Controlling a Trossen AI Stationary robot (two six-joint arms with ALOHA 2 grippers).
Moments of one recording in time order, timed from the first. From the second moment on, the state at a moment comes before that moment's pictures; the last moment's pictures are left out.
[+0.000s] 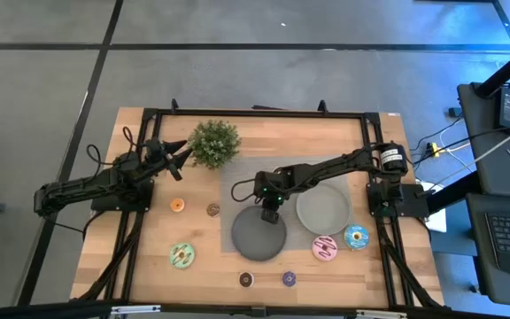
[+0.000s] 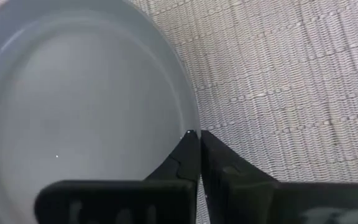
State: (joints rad) left arm 0.29 0.05 0.01 0.06 -0.36 -0.29; right arm 0.02 1.96 1.21 -0.34 -0.17 0.29
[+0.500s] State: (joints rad) left arm 0.29 0.05 0.01 0.06 -0.36 -0.29; right arm -0.08 1.96 1.33 -0.41 -0.13 0.27
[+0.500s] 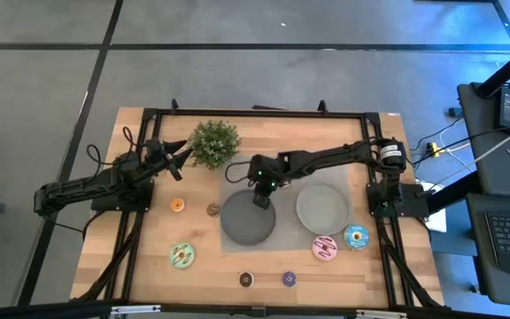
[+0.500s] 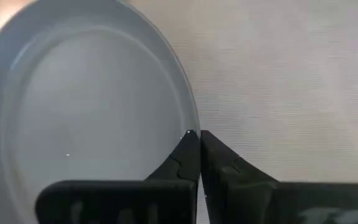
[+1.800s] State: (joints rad) left arm 0.29 0.05 0.01 0.06 -0.36 -0.29; right arm -0.12 1.98 1.38 -0.46 -0.03 0.18
